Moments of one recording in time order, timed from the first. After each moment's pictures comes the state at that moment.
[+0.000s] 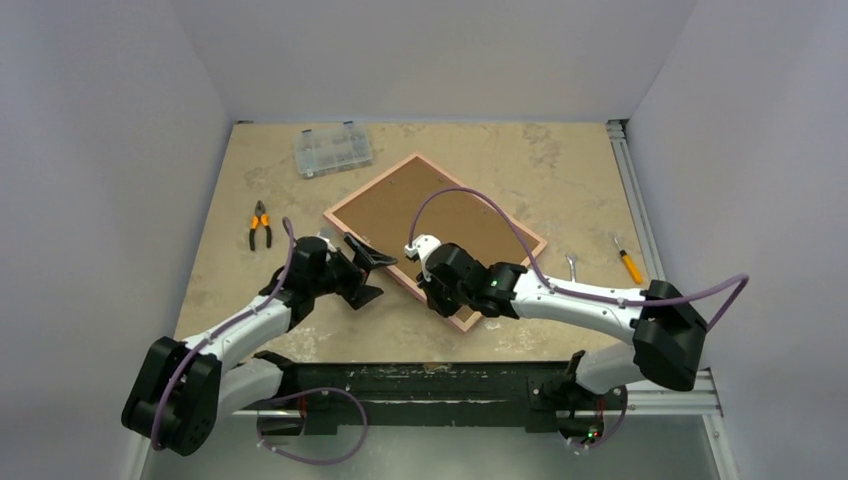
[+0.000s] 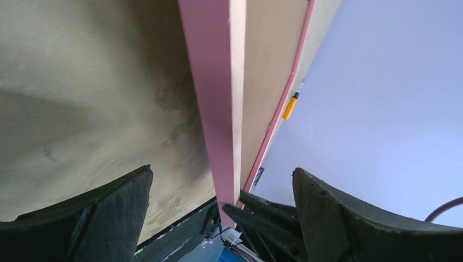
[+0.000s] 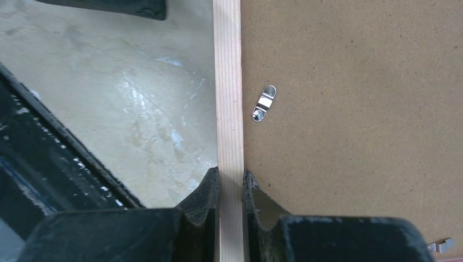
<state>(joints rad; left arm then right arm) -0.38 1.08 0.36 0.07 0.40 -1.37 1.06 1.42 0.91 -0.38 0.12 0.24</state>
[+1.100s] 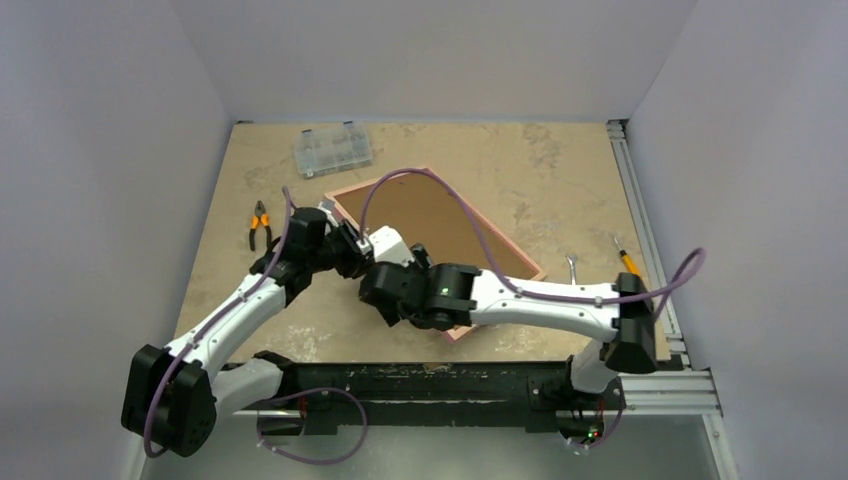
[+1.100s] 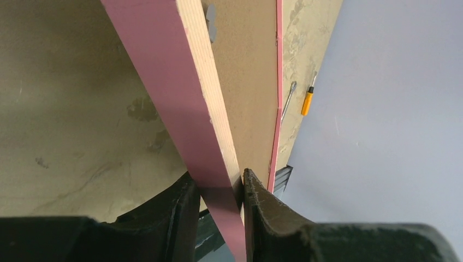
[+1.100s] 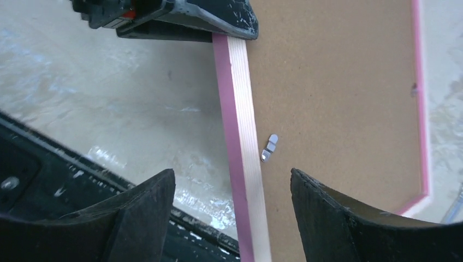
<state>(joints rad) -0.37 1.09 0.64 -0.18 0.37 -1.12 1.32 1.56 1.42 -0.82 0.55 0.52</state>
